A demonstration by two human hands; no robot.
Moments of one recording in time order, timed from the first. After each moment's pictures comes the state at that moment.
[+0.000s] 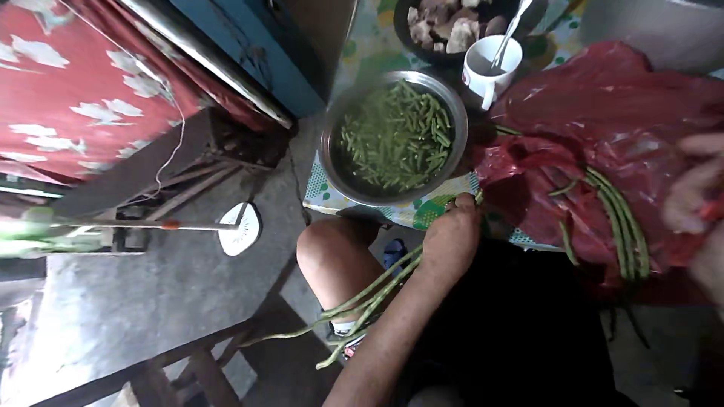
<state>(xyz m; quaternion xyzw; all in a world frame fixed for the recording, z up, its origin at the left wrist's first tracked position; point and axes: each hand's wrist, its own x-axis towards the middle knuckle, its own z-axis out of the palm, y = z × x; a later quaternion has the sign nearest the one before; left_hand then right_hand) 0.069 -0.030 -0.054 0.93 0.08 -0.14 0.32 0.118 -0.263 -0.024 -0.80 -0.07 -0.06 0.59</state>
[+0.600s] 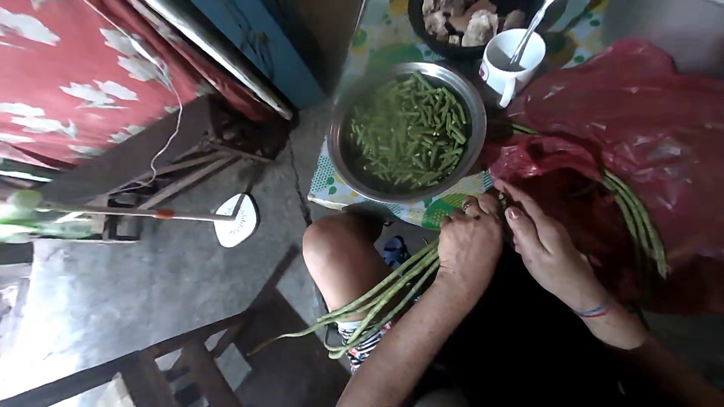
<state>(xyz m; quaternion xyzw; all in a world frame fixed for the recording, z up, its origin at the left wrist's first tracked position) 0.057 -0.047 -0.059 0.99 0.07 0.00 0.10 0.082 -0.162 -0.078 -0.87 -0.21 0.05 0.45</state>
